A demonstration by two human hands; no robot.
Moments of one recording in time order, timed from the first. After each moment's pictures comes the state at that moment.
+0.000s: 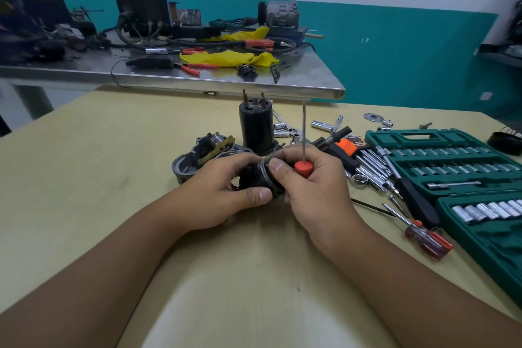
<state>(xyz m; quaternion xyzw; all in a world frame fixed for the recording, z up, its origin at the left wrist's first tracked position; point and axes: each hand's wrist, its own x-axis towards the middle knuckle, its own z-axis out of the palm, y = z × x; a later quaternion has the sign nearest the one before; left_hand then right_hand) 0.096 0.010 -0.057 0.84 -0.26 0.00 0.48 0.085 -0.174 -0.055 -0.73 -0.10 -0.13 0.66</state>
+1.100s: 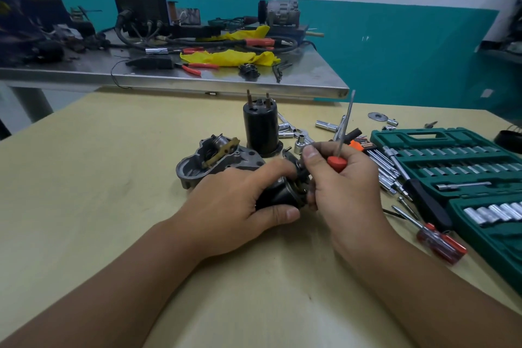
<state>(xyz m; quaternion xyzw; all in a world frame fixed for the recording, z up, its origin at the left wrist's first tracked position) 0.081 -0.004 -0.058 0.90 -0.32 0.16 0.24 0.081 -0.182 -0.047 -0.68 0.01 -0.18 0.72</state>
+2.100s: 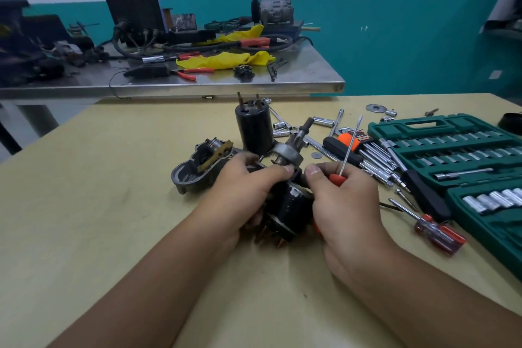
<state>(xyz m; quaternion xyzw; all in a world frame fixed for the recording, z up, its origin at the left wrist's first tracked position) 0.082 -0.051 -0.041 0.73 0.06 -0.05 0.68 0.070 -0.183 -0.062 -0.64 0.12 -0.17 0.74</state>
